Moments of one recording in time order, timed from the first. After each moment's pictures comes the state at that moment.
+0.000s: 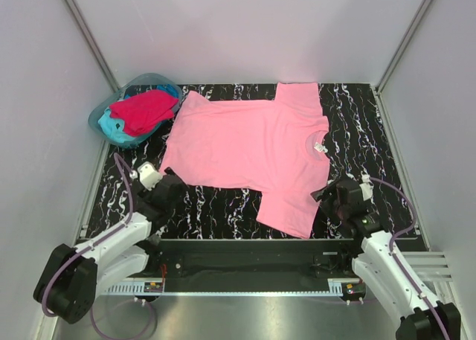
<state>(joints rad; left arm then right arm) -0.49 0.94 0.29 -0.12 -0.65 -0.95 0.26 0.60 0.29 -0.47 0.12 1.09</state>
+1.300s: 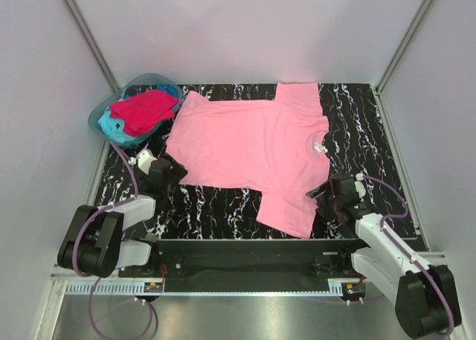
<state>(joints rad) -0.22 1.29 0.33 0.33 -0.32 -0.85 0.25 0.83 0.31 -0.37 0.06 1.19</state>
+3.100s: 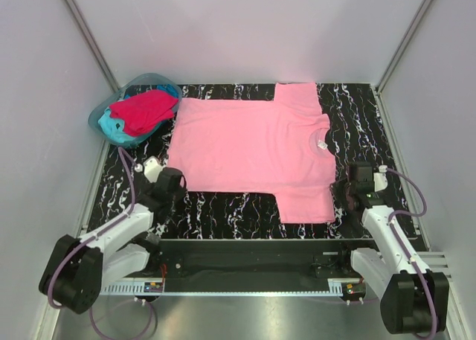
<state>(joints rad) -0.42 1.05 0.37 -0.12 -0.44 -0.93 0.05 0.88 0.46 -0.46 0.14 1.15</state>
